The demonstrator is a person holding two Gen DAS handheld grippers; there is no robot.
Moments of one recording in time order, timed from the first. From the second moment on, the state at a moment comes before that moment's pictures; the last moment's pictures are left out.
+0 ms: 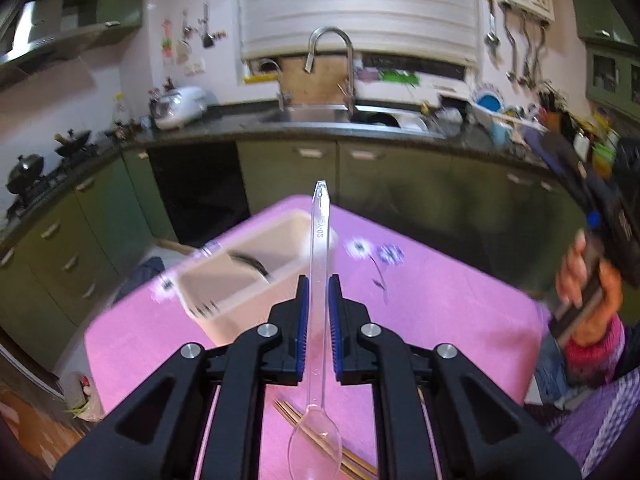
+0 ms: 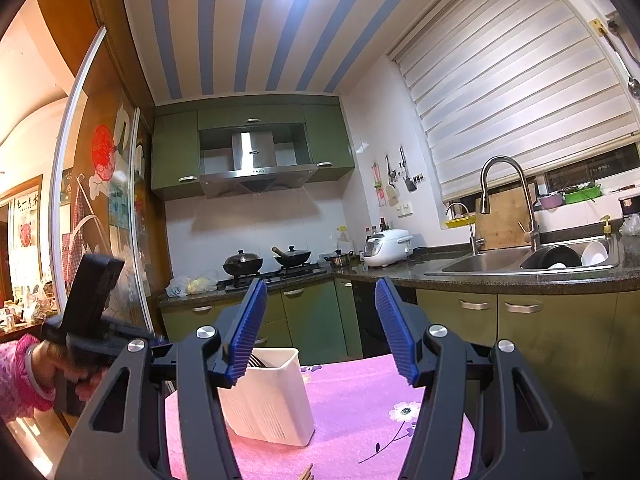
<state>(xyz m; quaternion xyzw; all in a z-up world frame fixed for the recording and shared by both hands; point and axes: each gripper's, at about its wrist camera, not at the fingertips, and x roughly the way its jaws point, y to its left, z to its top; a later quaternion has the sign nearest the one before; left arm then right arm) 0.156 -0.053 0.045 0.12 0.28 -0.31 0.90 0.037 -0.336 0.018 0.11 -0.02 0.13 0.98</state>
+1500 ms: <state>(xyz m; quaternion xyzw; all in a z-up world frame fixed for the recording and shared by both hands) 0.261 -0.050 -0.012 0.02 0.22 -0.17 0.96 0.032 -0.328 0.026 0.09 -0.01 0.12 0.99</state>
